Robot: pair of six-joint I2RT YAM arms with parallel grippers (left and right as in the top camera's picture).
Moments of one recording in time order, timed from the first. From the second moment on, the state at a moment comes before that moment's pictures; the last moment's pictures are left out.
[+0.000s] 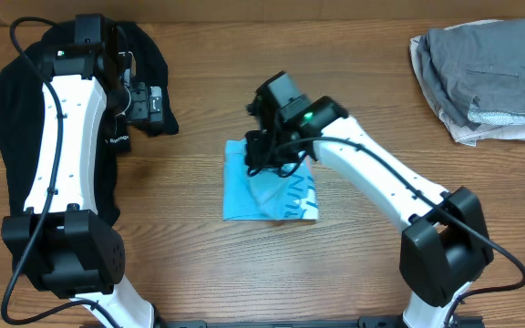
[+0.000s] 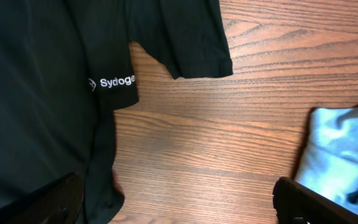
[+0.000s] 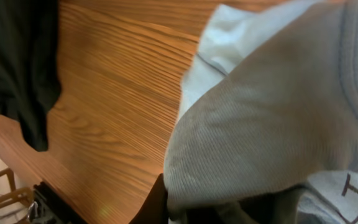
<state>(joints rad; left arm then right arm) 0.06 1.88 1.81 -1.27 -0.03 -0.07 0.63 1.91 1.57 -0.82 -0.39 0.45</state>
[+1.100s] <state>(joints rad) 0.06 1.88 1.81 -1.23 -0.03 -0.07 0.66 1.99 1.58 -0.98 -0.31 0.36</state>
